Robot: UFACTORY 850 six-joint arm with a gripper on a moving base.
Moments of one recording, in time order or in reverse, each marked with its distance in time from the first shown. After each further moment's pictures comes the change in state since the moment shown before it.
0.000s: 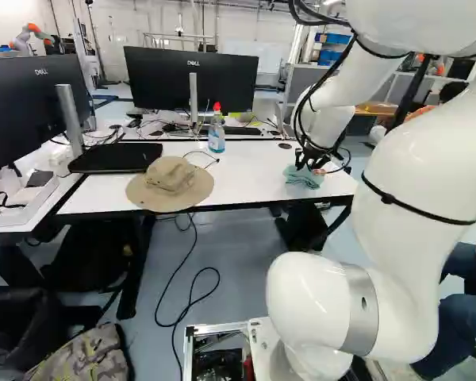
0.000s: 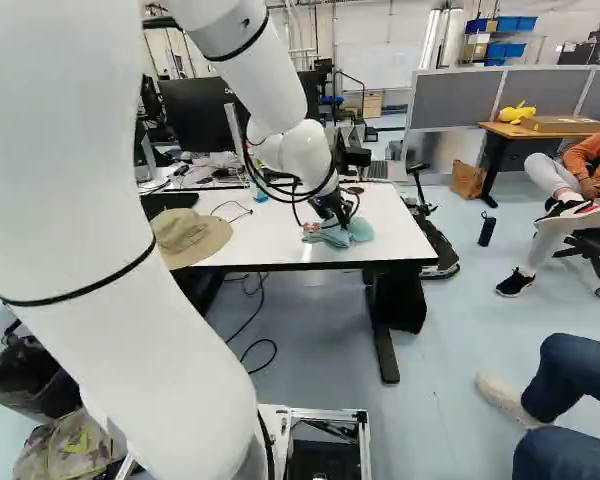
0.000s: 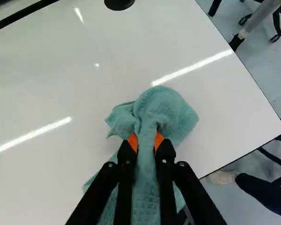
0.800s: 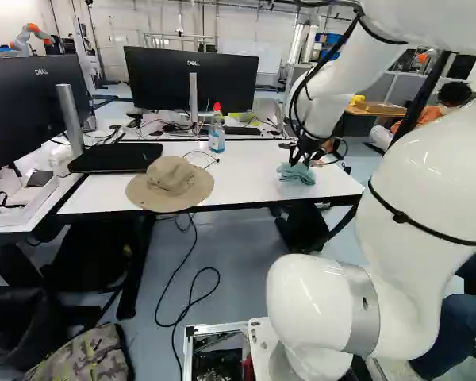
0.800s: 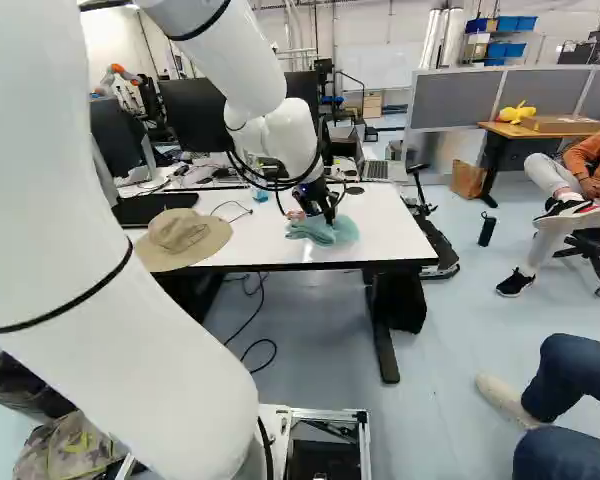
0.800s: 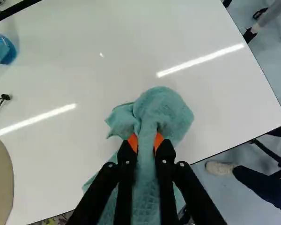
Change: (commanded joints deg) arm 3.6 4.1 -1.1 0.0 -8.0 0.0
